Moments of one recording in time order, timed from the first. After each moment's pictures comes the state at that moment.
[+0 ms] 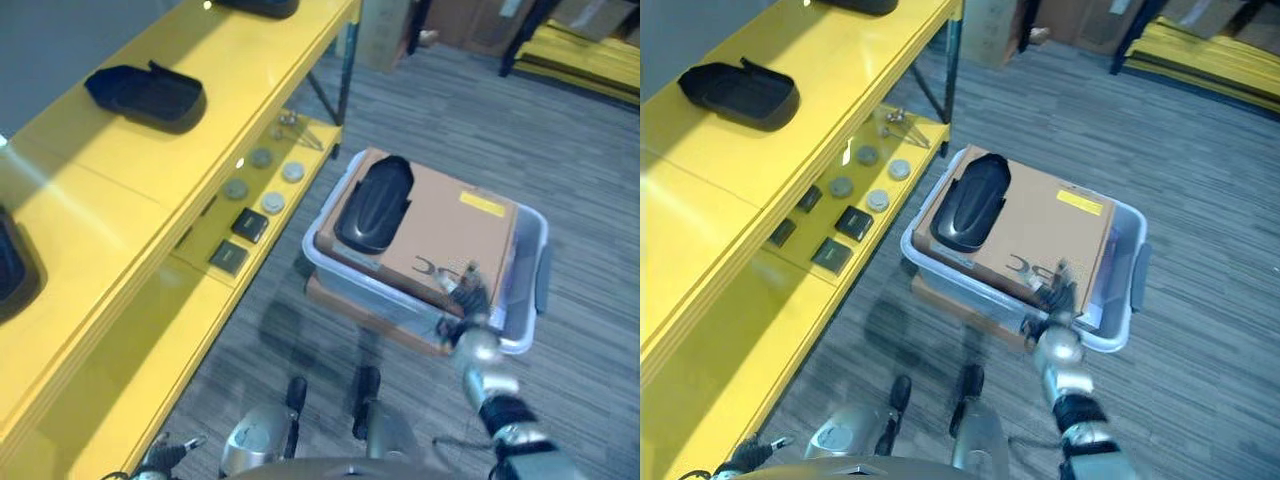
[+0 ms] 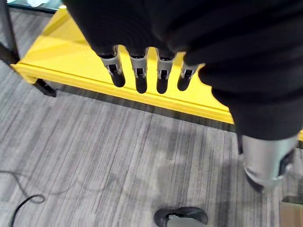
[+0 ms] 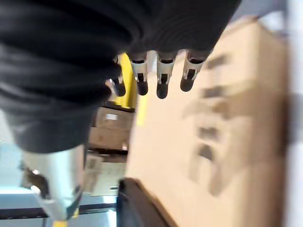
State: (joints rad) left arm 0.10 0.34 -0.32 1.16 -0.14 -0.09 0.21; right arm -0.28 -0.49 -0.02 0.61 0.43 -0.24 -0.39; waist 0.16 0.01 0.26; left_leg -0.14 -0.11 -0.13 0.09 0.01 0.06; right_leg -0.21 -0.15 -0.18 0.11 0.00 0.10
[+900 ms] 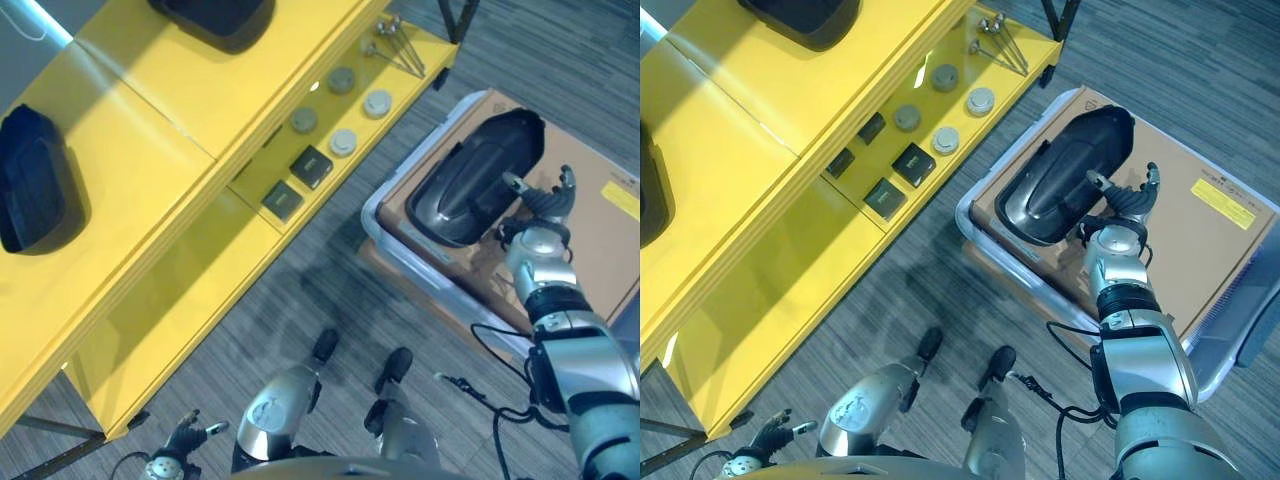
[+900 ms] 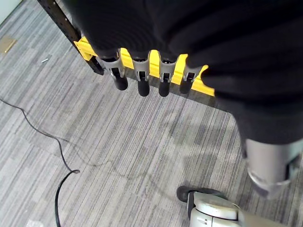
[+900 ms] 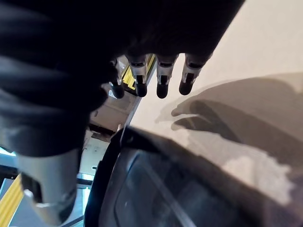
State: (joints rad) left arm 0.07 0.30 -0.39 1.15 -0.16 -0.19 0.13; right arm -0.78 -0.65 0.12 0.96 0.43 -0.13 -0.49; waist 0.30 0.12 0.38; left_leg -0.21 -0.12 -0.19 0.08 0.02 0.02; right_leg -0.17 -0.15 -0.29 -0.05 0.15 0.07
